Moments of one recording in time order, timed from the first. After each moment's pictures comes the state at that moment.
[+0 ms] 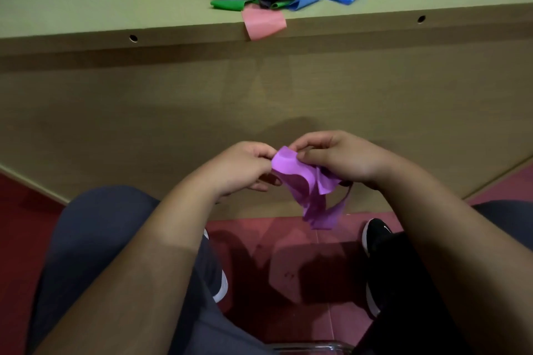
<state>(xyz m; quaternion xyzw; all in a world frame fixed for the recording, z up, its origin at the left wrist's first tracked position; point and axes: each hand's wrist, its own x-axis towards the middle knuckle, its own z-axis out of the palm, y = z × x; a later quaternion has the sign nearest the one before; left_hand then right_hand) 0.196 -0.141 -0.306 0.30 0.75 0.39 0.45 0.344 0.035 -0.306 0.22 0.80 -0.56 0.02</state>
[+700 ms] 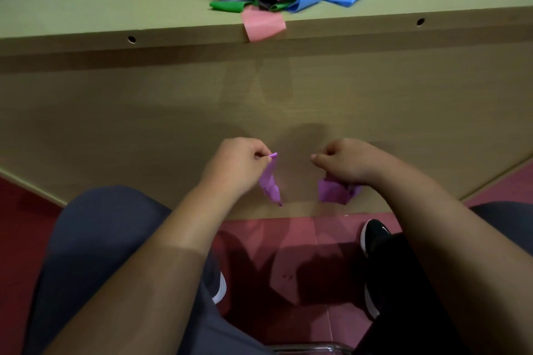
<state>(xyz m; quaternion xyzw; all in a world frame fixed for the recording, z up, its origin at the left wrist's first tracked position) 0.186 -0.135 -0.327 0.36 0.88 0.28 0.14 0.343 0.047 -0.308 0.35 0.88 -0.30 0.10</state>
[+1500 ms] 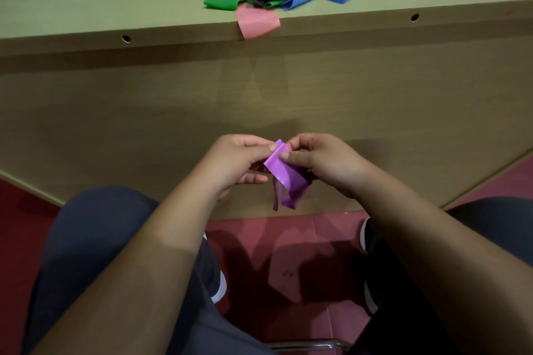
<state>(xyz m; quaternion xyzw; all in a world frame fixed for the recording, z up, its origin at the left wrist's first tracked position) 0.196 -0.136 -0.308 0.19 0.70 0.55 0.42 0.331 0.016 -0.329 0.25 0.73 -0.64 -0.06</state>
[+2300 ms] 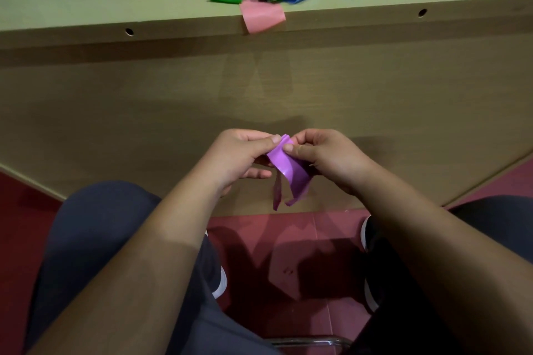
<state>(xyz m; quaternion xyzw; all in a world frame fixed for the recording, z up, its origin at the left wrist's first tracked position) 0.197 -0.138 -0.306 0.21 0.69 0.57 0.40 0.328 0.015 -0.332 0.26 0.70 -0.66 -0.08</state>
